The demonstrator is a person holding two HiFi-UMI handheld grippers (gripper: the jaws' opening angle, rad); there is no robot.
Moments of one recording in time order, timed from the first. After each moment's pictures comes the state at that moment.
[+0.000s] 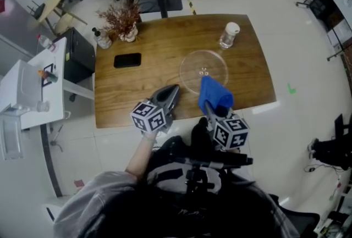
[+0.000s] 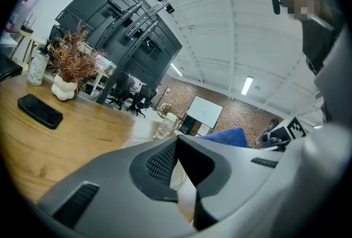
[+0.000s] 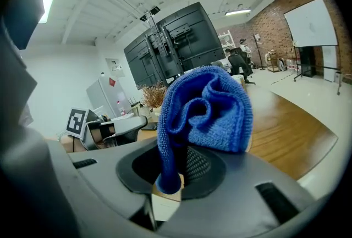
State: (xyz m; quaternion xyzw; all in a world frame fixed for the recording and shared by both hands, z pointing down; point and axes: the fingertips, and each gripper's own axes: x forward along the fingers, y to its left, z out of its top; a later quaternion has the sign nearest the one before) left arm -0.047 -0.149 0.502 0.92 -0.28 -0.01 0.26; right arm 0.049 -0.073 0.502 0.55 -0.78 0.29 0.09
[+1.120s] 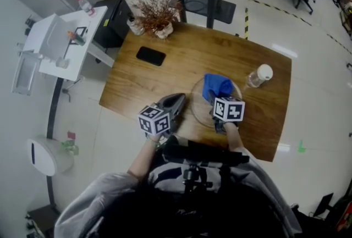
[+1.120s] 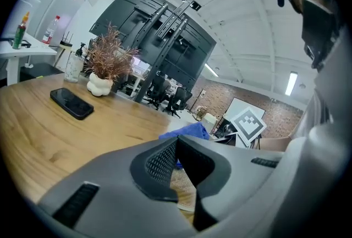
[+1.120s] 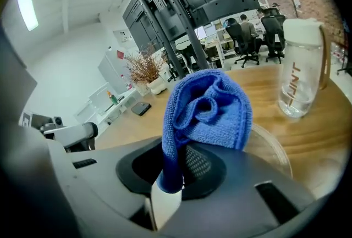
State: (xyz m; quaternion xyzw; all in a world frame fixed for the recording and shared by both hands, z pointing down) left arm -0.036 -0.217 0.546 0.83 -0.46 0.01 0.30; right arm 0.071 -0.279 0.612 0.39 -0.82 0.35 0.23
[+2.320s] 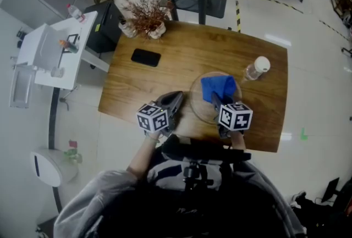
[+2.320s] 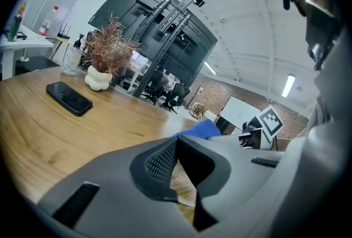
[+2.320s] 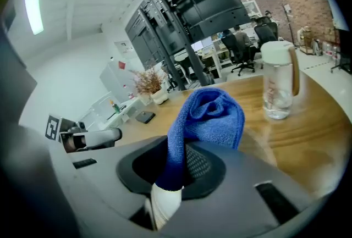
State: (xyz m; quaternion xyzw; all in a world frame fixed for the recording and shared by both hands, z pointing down) left arm -0.046 -0.222 0.557 0.84 -0.44 0.02 0.32; right arm 0.087 -0.249 0.571 0.41 -0.83 0.34 0.18
